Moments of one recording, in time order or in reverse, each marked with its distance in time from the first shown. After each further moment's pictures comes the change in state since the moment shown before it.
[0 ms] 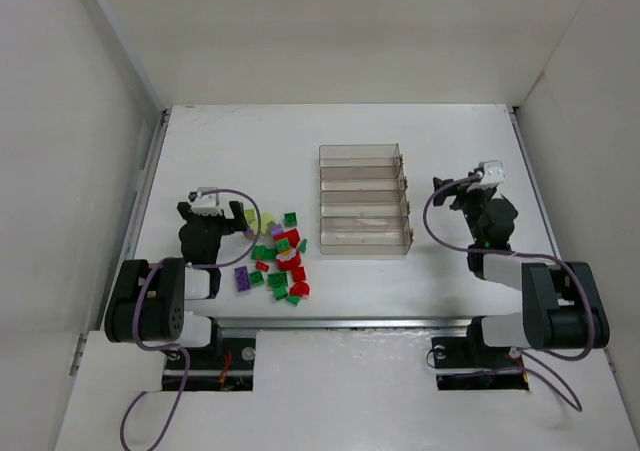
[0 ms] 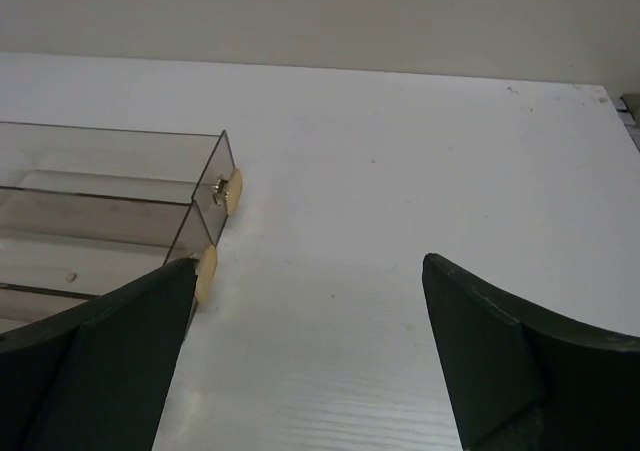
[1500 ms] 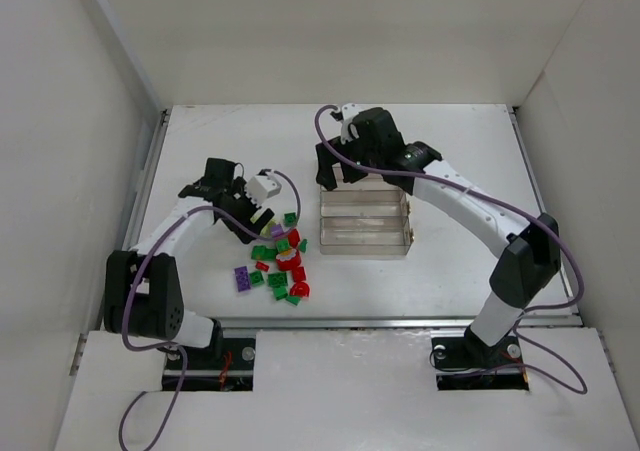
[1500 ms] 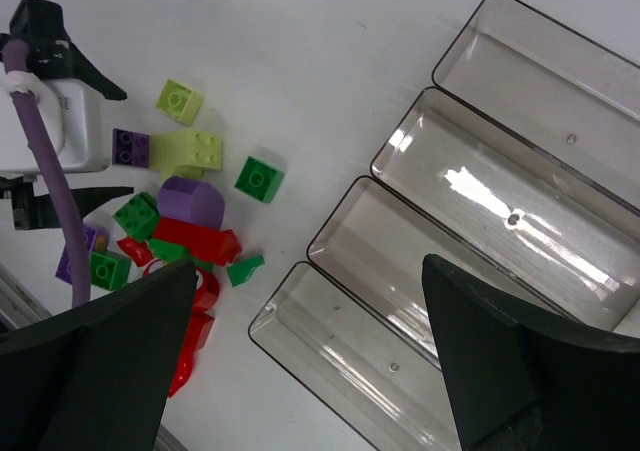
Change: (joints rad) left arm -0.160 0.020 0.780 -1.752 0.242 0.732; right arm 0.671 0.338 1.277 -1.607 0.038 0.151
